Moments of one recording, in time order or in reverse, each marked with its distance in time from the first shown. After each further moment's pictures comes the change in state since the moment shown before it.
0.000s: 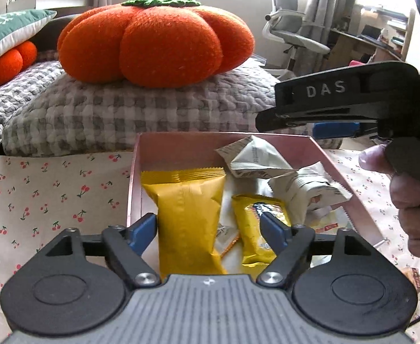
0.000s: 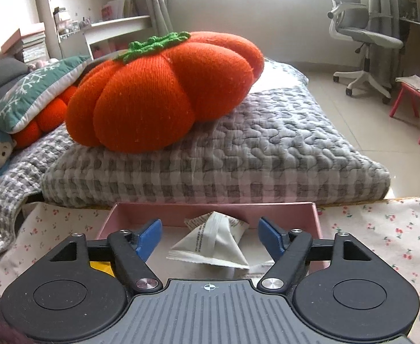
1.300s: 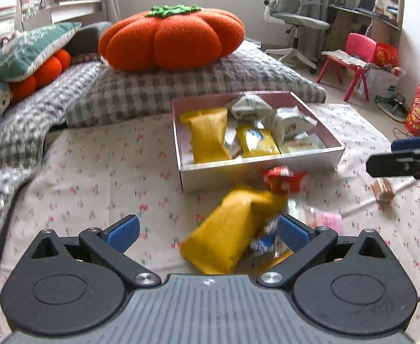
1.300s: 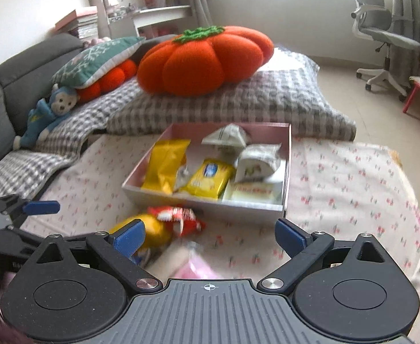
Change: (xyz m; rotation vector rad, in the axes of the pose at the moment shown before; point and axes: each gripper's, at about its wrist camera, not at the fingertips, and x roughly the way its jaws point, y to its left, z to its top) left arm -0.104 -0.010 -0.066 0.083 0.066 0.112; right arm -0.163 -0.028 -0.111 -0.095 0.054 0.141
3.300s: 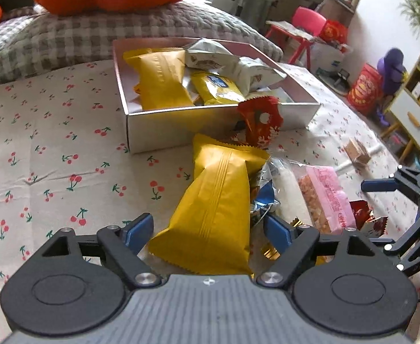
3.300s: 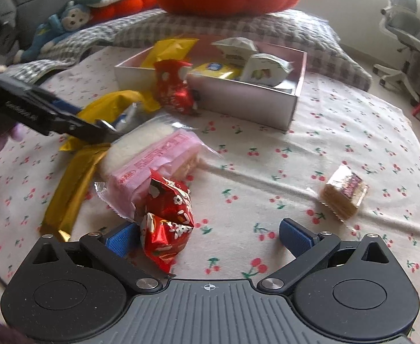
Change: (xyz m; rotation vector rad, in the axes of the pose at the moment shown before) left arm 0.063 0.029 -0.018 0.025 0.135 -0.340; right arm 0.039 -0.006 -0.100 -0.191 0.140 -0.053
